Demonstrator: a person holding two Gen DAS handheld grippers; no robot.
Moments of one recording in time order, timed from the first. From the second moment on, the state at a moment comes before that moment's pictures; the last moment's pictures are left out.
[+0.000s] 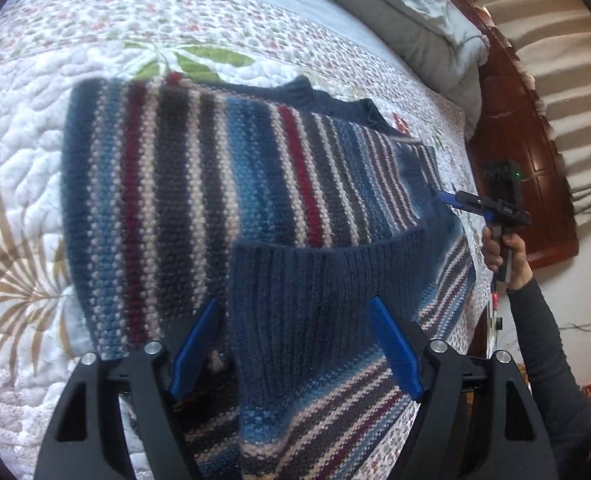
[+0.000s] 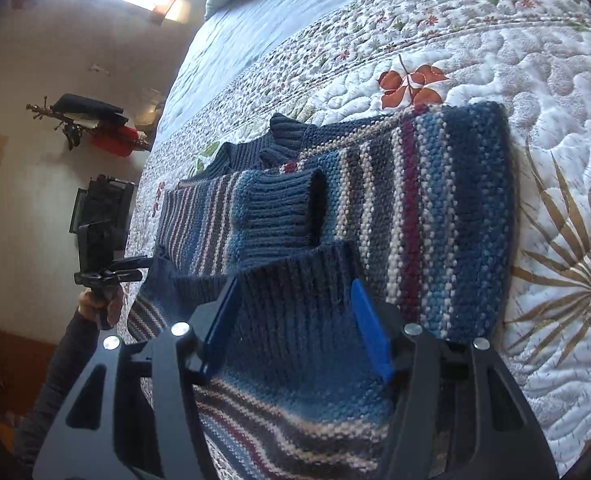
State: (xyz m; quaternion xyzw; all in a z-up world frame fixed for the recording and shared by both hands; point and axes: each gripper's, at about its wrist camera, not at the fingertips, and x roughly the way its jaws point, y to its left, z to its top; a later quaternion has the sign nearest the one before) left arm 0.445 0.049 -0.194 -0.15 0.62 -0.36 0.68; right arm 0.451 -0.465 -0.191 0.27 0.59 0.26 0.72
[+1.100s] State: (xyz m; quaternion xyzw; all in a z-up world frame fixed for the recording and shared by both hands) left arm 0.441 0.056 -0.187 -0.18 0.57 -0.38 0.71; right arm 0.444 -0.458 -0.191 0.23 0.59 0.29 0.72
